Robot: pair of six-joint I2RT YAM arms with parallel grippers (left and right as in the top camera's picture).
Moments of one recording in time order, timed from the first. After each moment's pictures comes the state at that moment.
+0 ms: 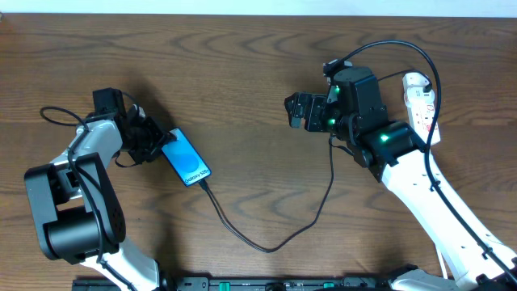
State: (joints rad) left arm 0.25 1.86 1.04 -0.55 0.46 -0.48; right arm 0.43 1.42 1.15 -0.46 -0.12 0.51
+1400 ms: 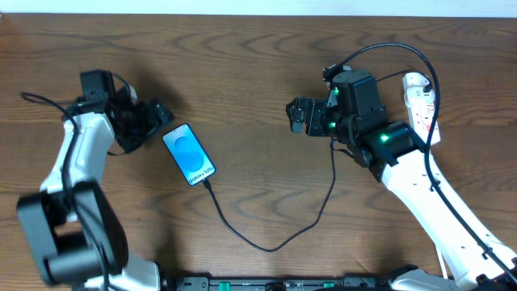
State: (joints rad) left arm 0.21 1.68 1.19 -0.72 0.38 -0.34; right arm 0.43 1.42 1.15 -0.52 -0.11 0.49
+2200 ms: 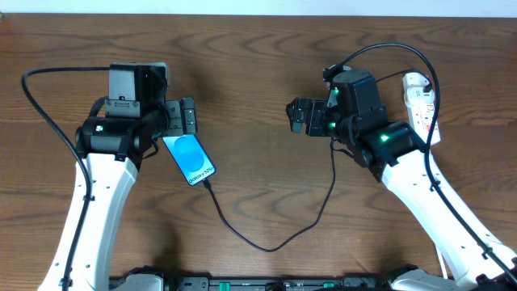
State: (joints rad) left arm -0.08 1.33 1.23 -0.84 0.07 -0.14; right arm 0.43 1.42 1.15 -0.52 -0.11 0.49
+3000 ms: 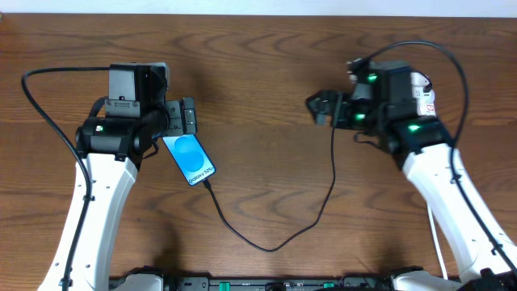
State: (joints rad) left arm -0.08 1.33 1.23 -0.84 0.07 -0.14; right arm 0.20 1.42 1.15 -0.55 -0.37 0.41
